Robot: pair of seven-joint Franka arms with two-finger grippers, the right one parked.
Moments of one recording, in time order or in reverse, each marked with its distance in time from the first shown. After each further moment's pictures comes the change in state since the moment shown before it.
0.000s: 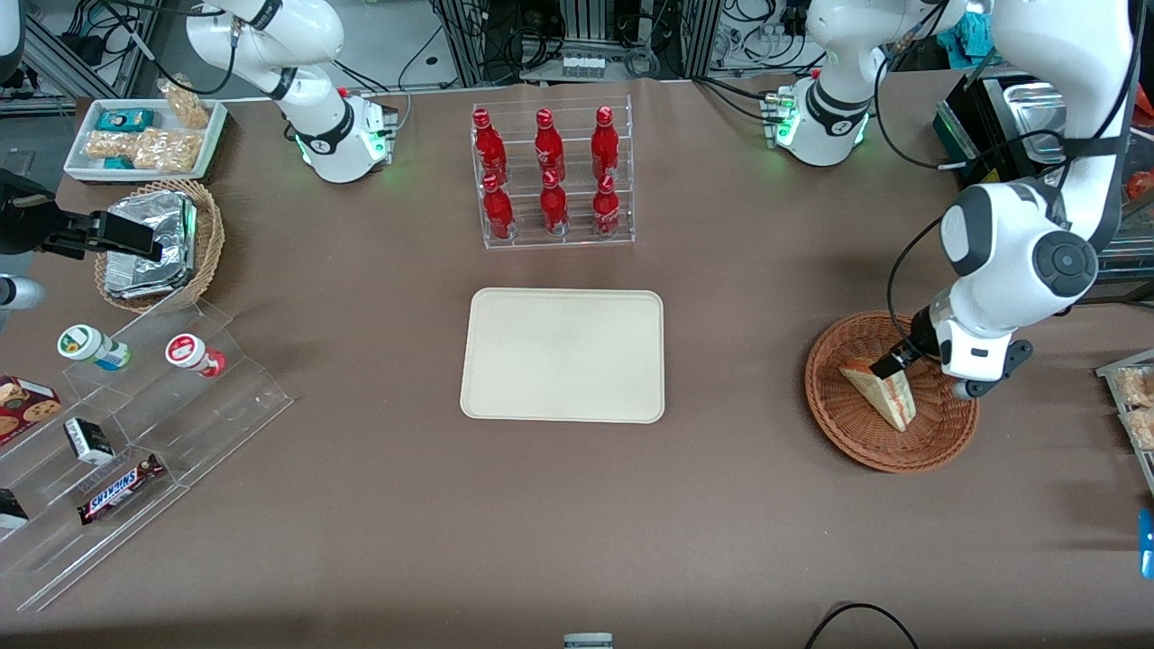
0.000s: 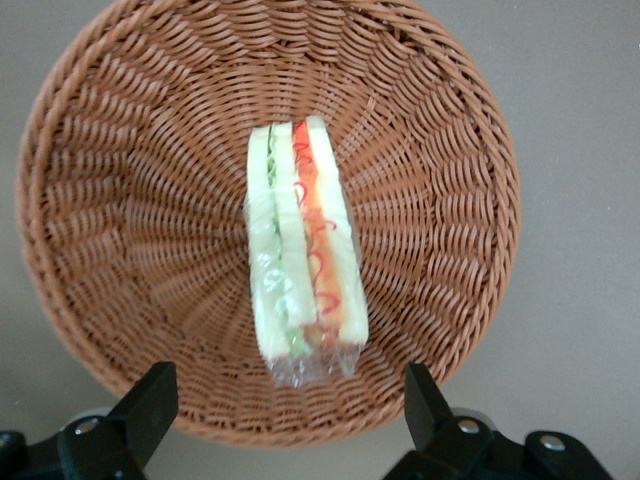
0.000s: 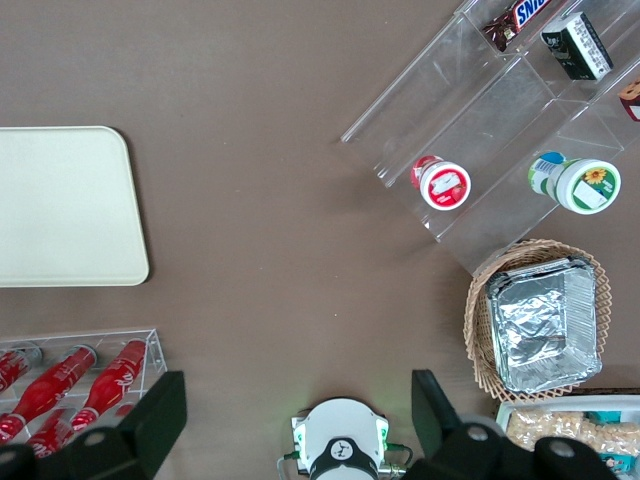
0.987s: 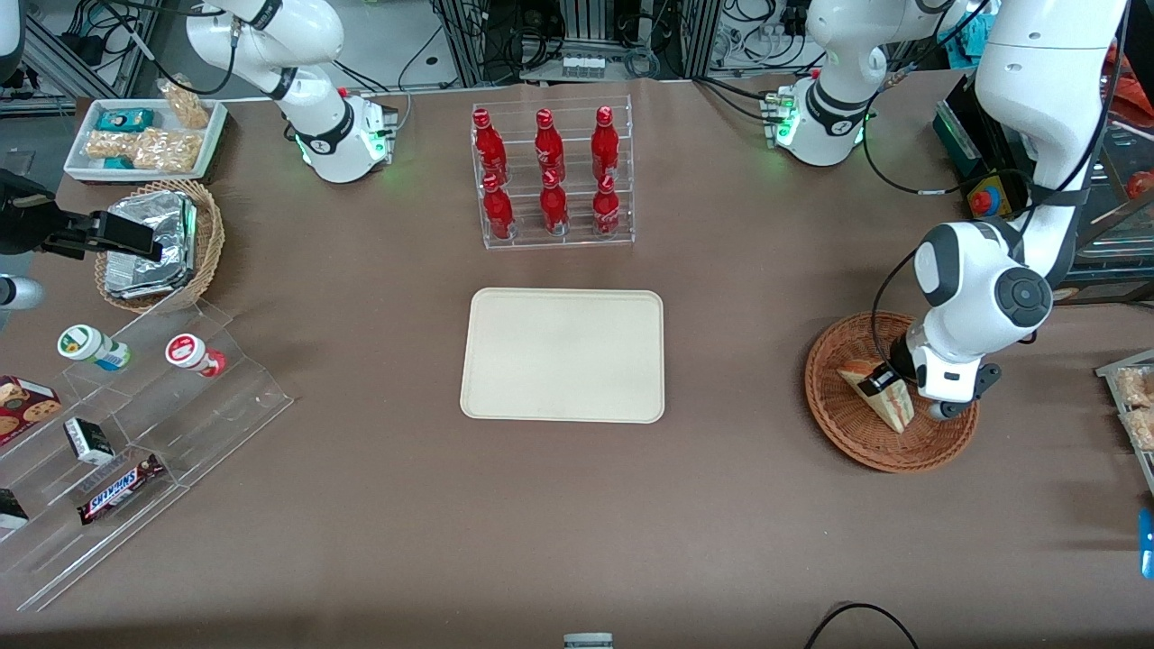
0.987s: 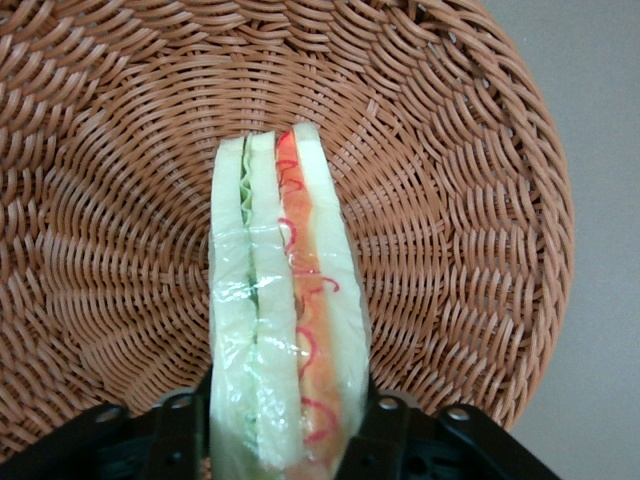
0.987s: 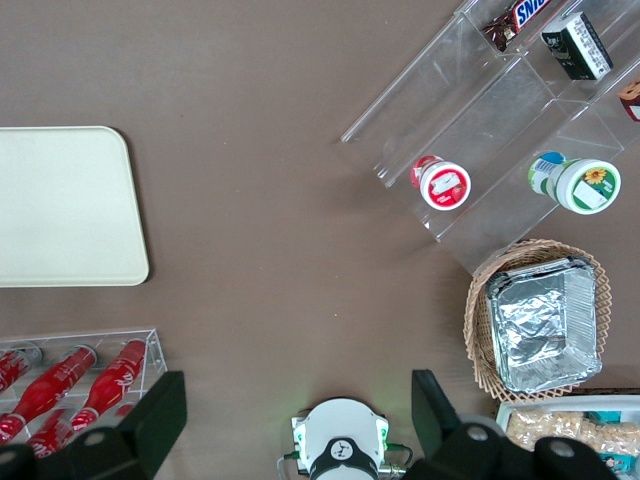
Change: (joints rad) arm 0.000 0.132 0.003 -0.001 0.000 0.150 -0.001
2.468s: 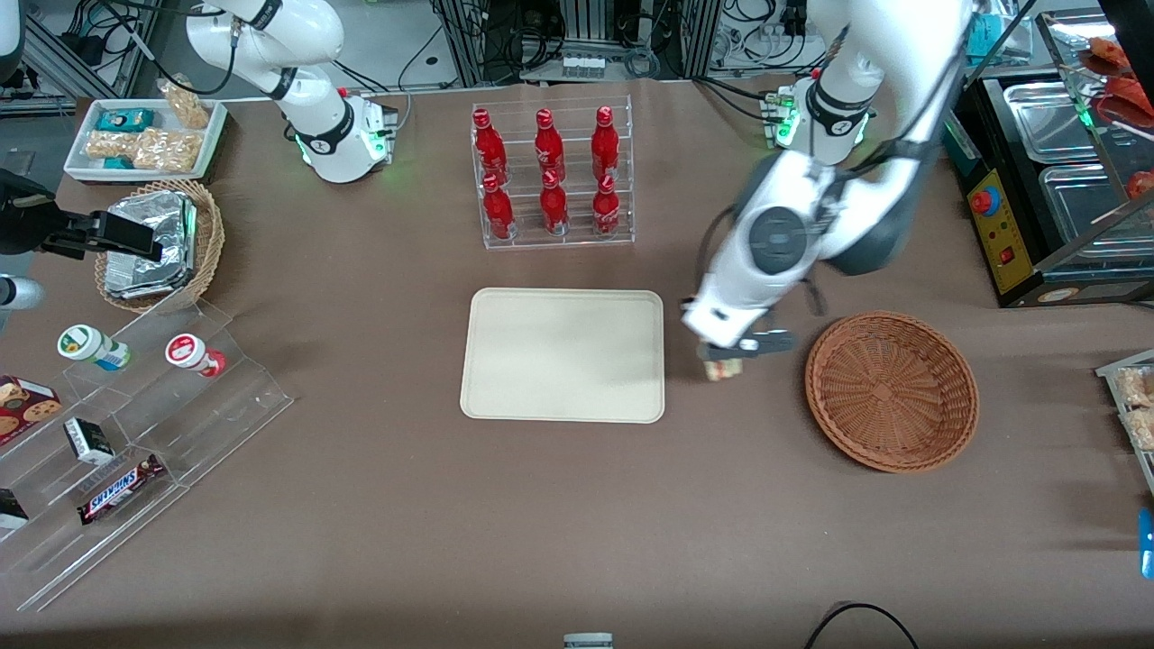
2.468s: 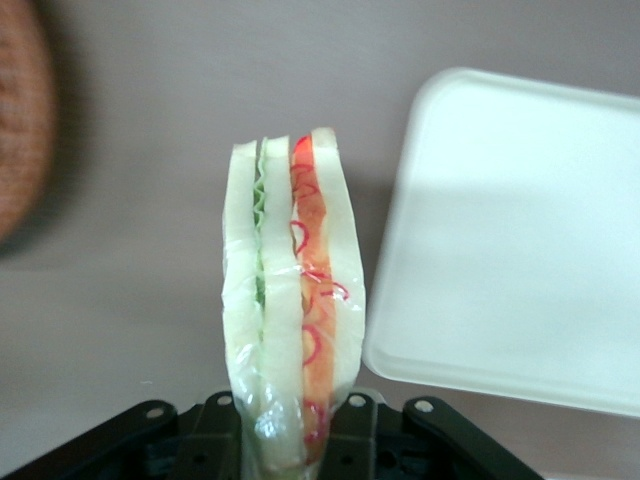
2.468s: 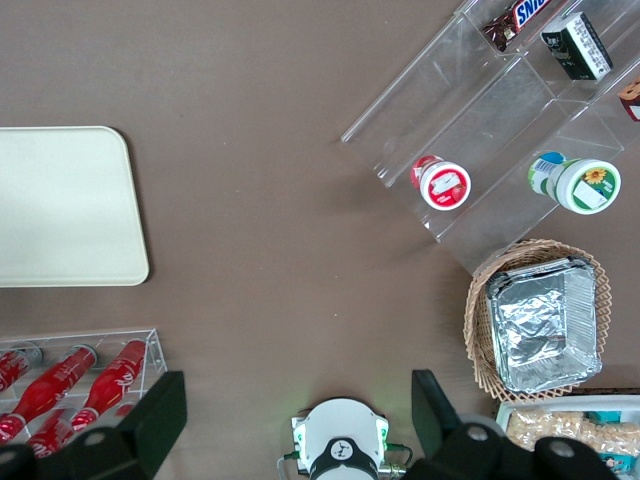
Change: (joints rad) arm -0.543 -0.004 -0.043 0.325 -0.018 -0.482 -0.057
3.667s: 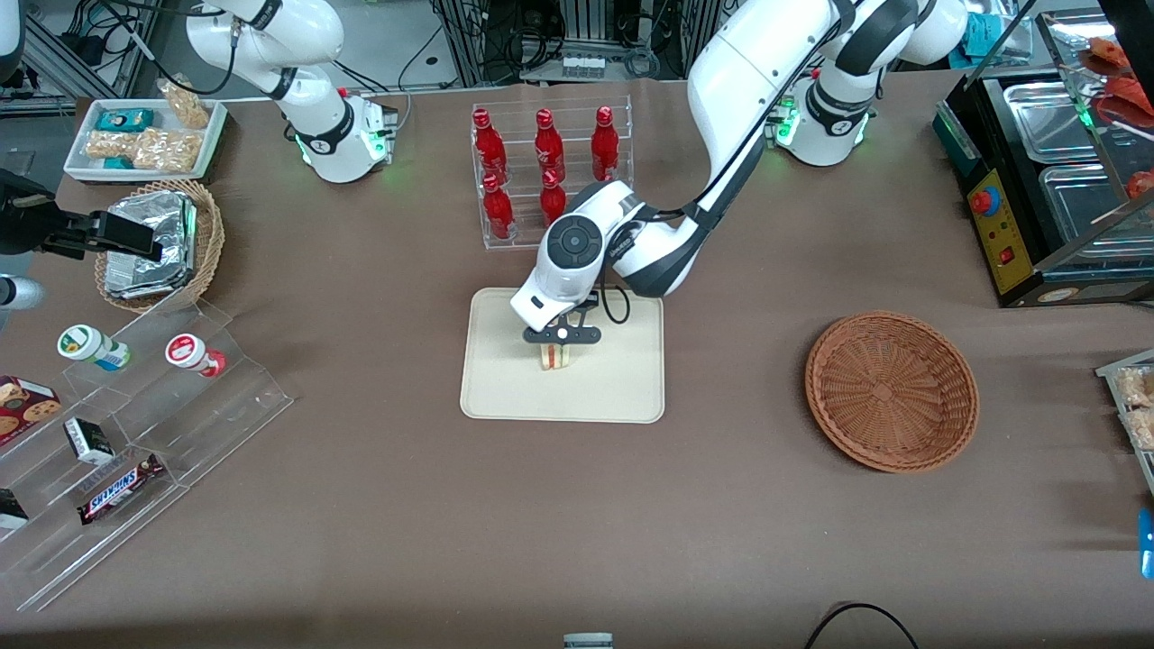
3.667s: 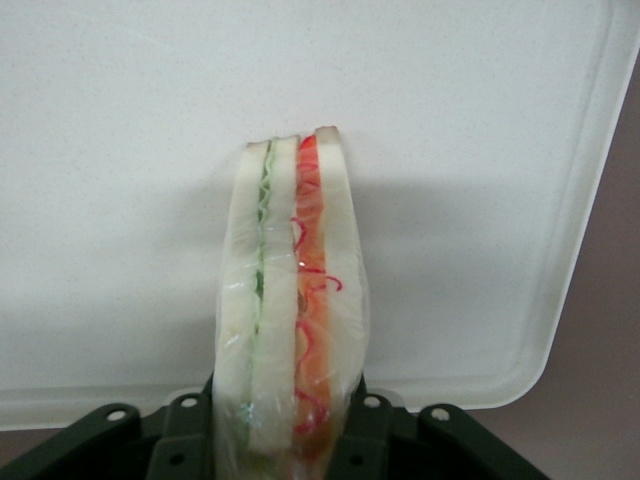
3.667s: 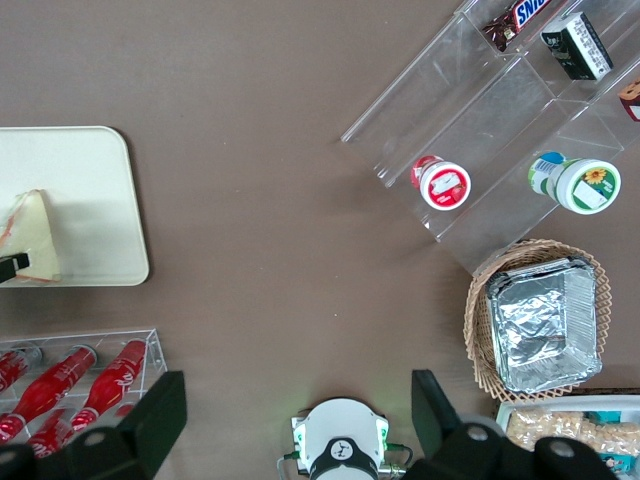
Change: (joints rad) arm -0.291 0.389 -0.017 0.311 -0.069 0.243 -0.154
